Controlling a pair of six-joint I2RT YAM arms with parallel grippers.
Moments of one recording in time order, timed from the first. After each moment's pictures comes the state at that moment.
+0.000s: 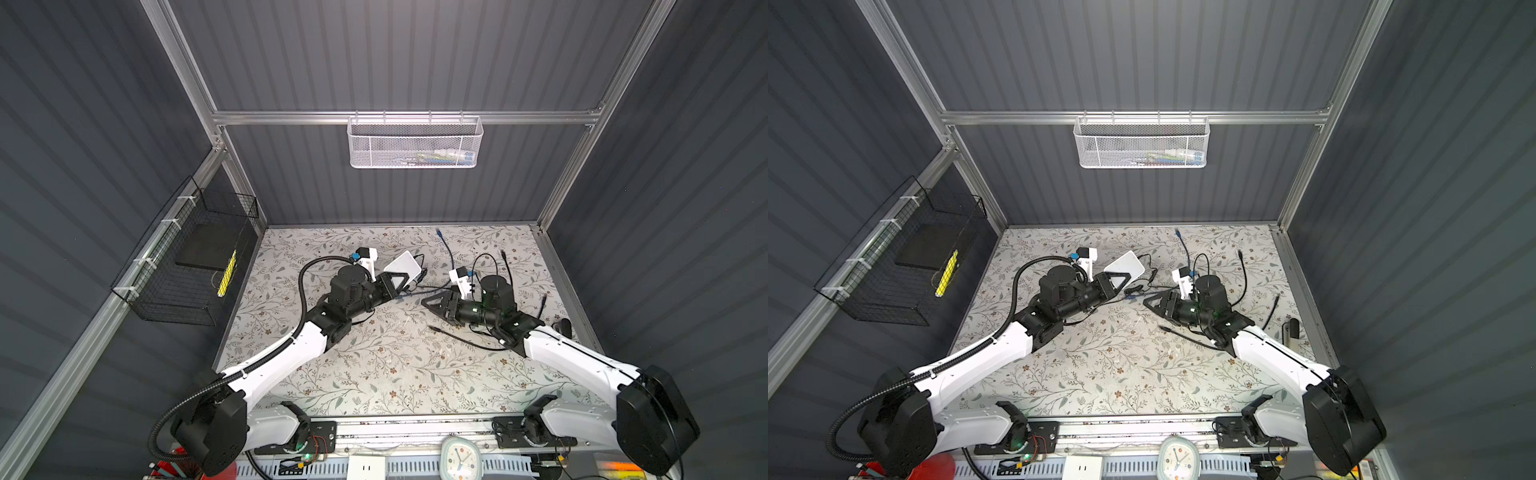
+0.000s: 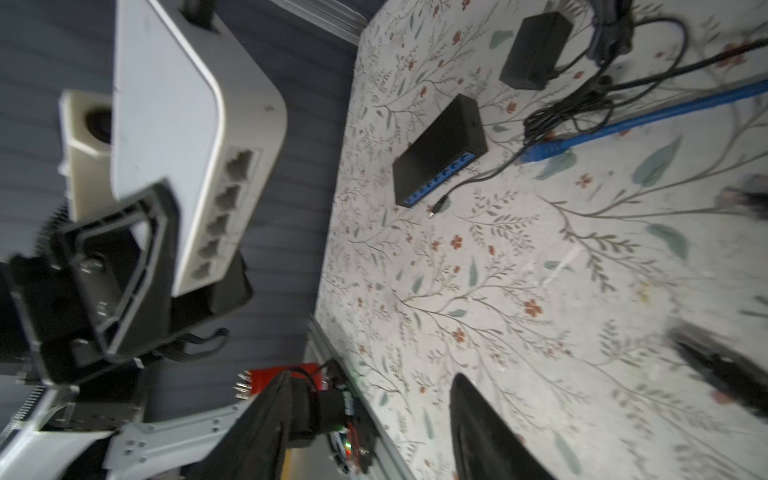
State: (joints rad) left arm -0.66 1.25 0.84 0.17 0.25 -0.94; right arm 0.52 1.21 0.69 0.03 -0.58 0.86
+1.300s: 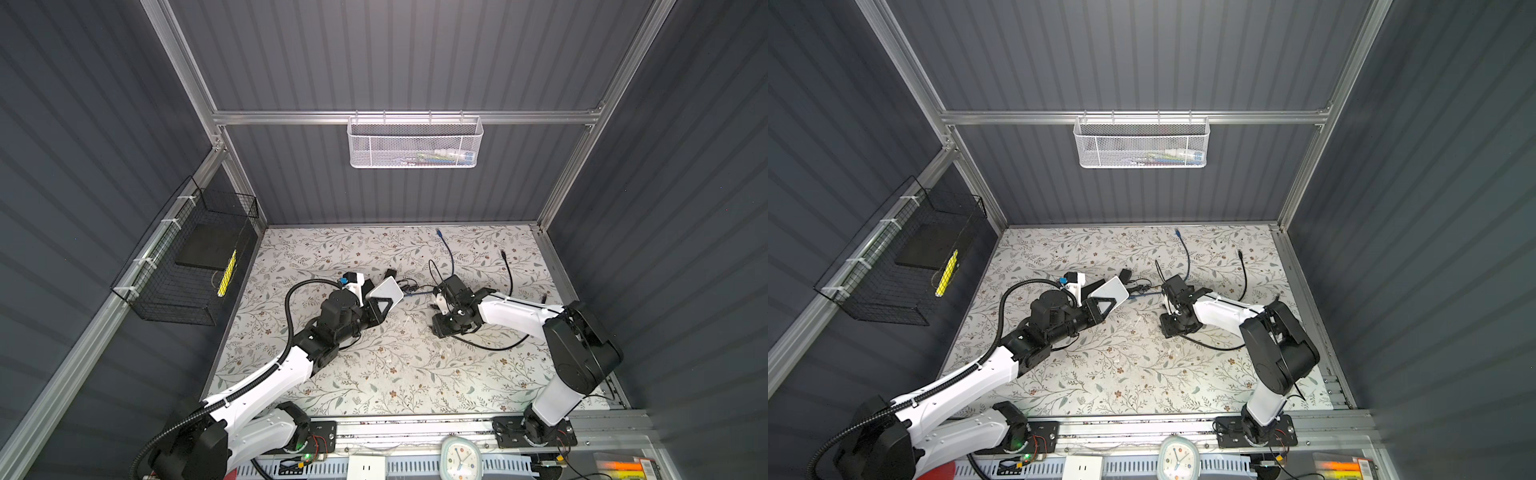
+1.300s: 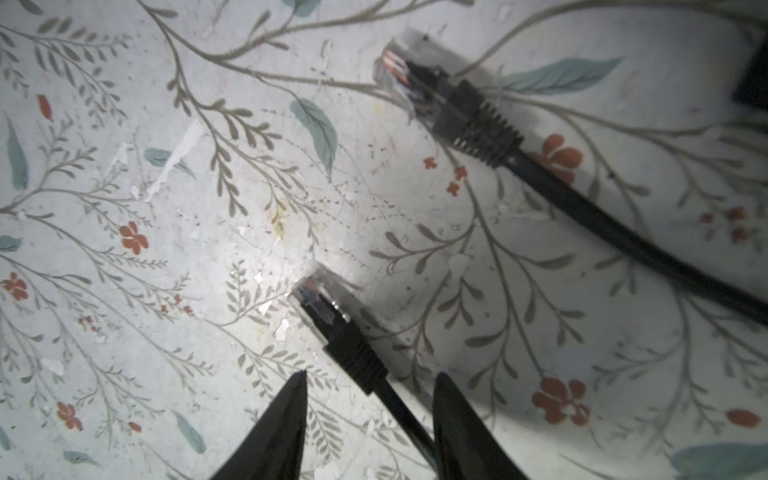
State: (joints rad) left arm -0.66 1.08 0.60 0.10 0.17 -0.88; right arm 0.59 1.71 0.97 -0.53 -0.13 0.26
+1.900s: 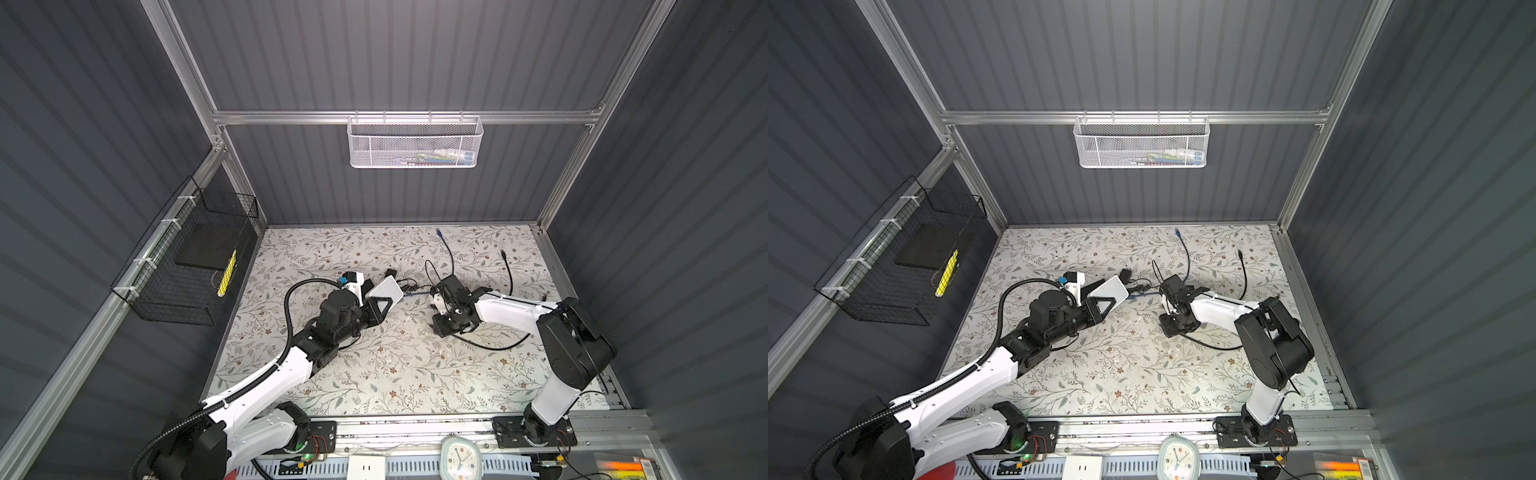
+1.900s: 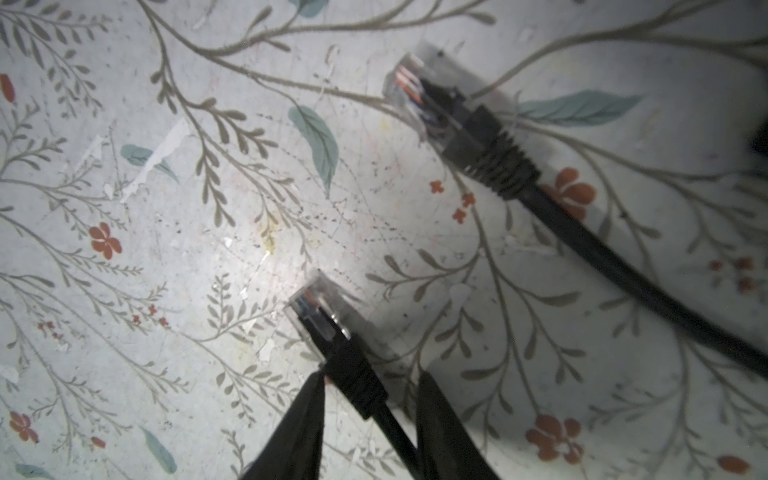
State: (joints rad) left arm -0.65 1.07 0.60 0.11 0.17 -0.87; right arm 0.59 1.73 0.98 -0.52 -0.12 0.19
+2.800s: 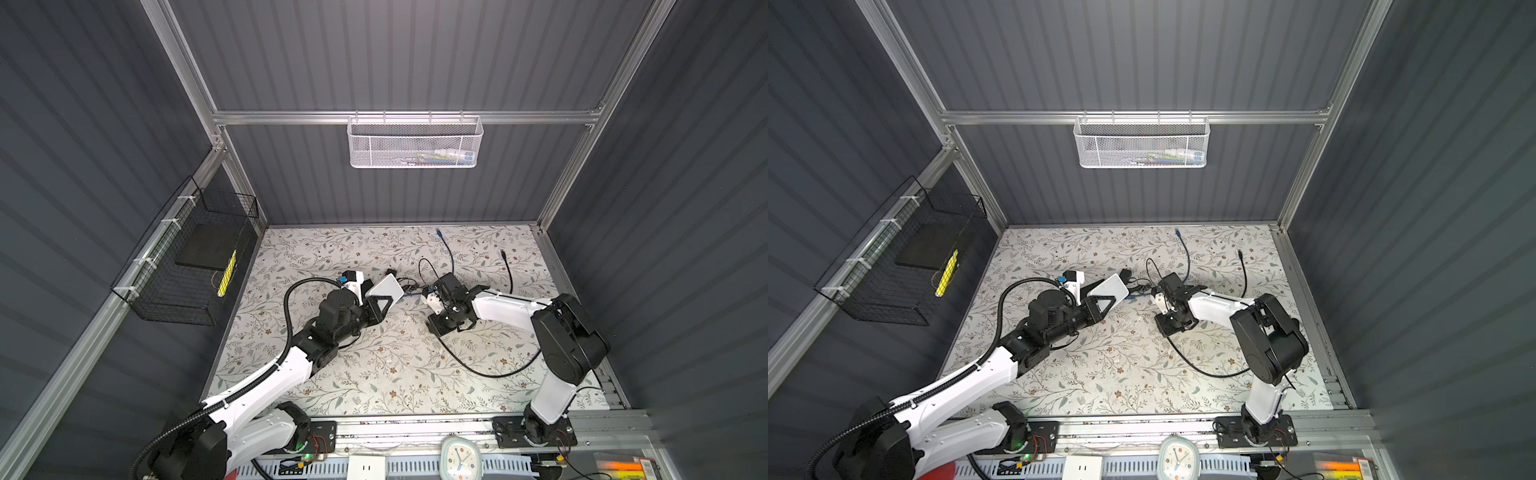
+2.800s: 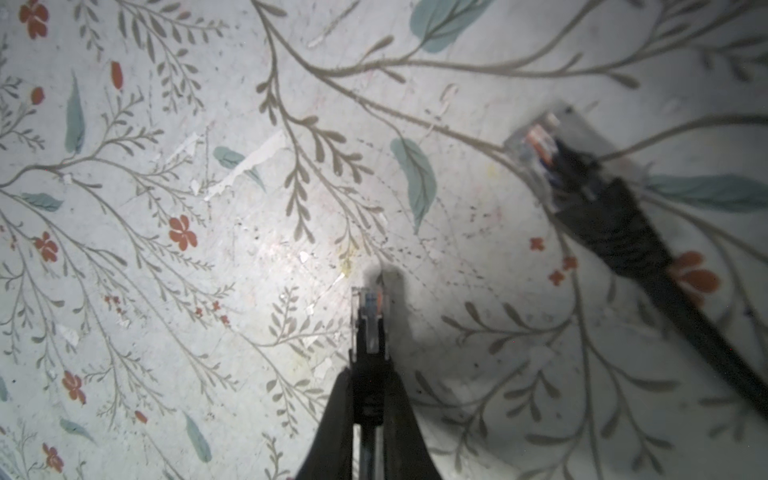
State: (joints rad) left arm -0.65 1.07 0.60 0.13 0.17 -0.87; right arm 0.58 1.77 1.02 -0.49 -0.25 0.07
